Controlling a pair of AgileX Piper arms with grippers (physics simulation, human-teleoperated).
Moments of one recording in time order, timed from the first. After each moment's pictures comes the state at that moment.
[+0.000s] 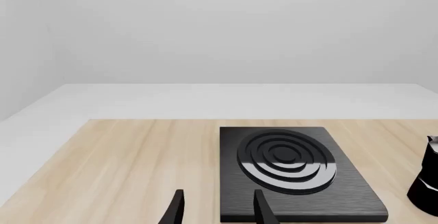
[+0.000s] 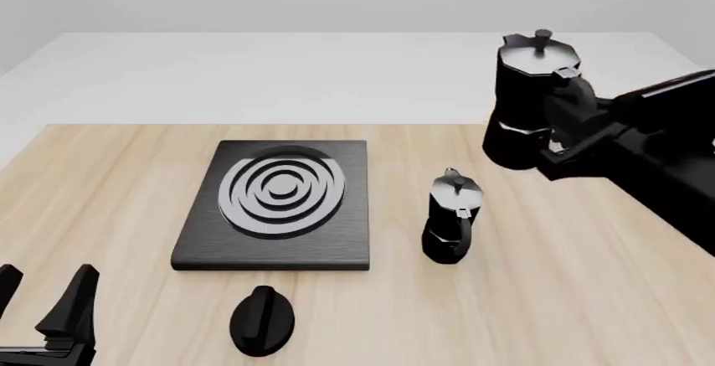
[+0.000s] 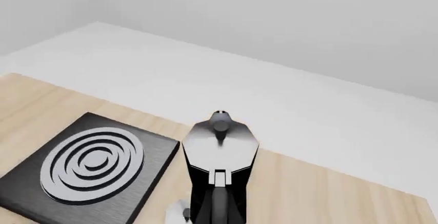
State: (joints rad) left arm 0.00 0.01 0.00 0.00 0.00; right arm 0.29 0.91 -0.70 -0.02 -0.12
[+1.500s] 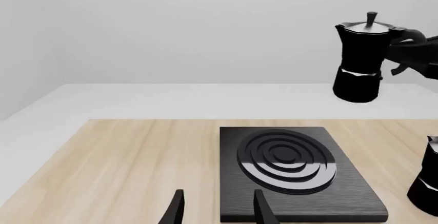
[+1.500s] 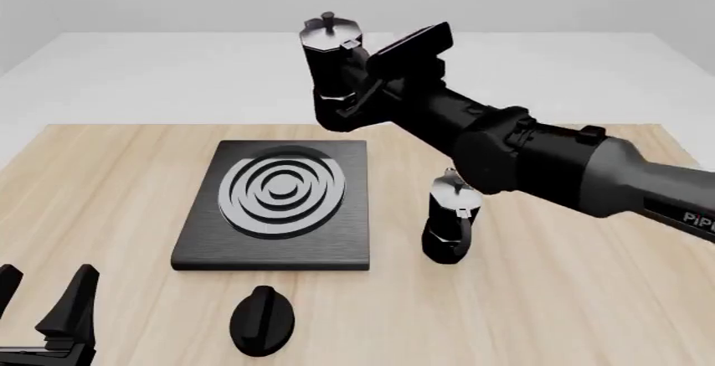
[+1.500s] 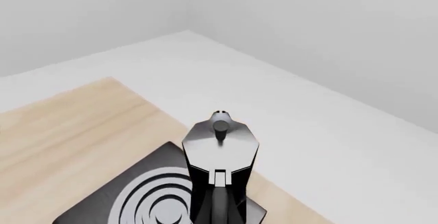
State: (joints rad) left arm 0.00 0.01 0.00 0.00 0.00; right arm 0.63 1.62 -1.19 -0.25 -0.14
